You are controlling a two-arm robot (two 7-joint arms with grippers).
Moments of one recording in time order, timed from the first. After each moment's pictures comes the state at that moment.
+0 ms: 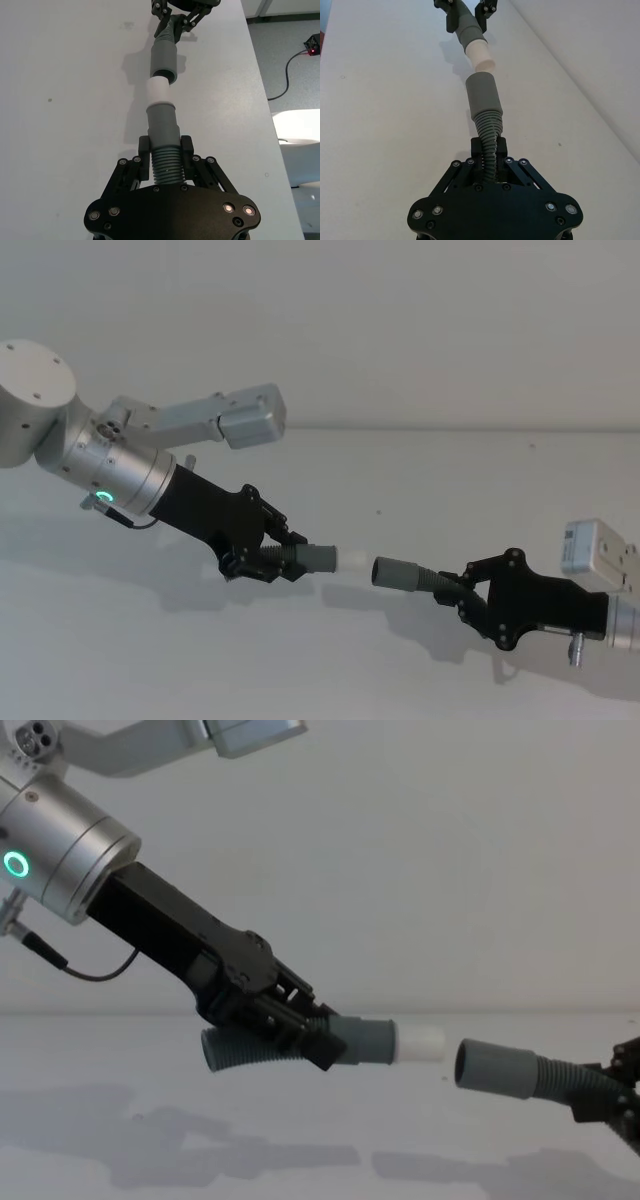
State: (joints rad) left arm -0.92 0.57 0.86 -1.39 -0.30 0.37 -1.24; right arm 0.25 0.70 -0.38 -1.52 0.27 -0.20 0.92
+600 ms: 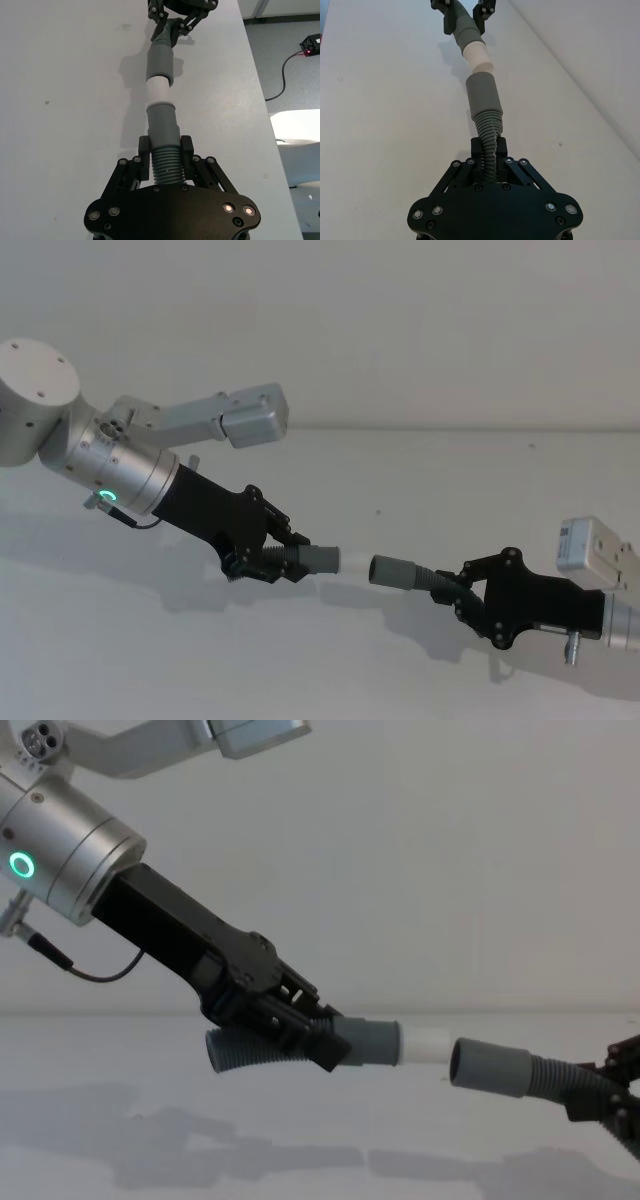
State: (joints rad) left arm -0.93 0.56 0.88 -1.37 -0.32 0.36 -1.24; right arm 0.26 0.71 -0.40 -1.52 0.28 -0.19 0.90
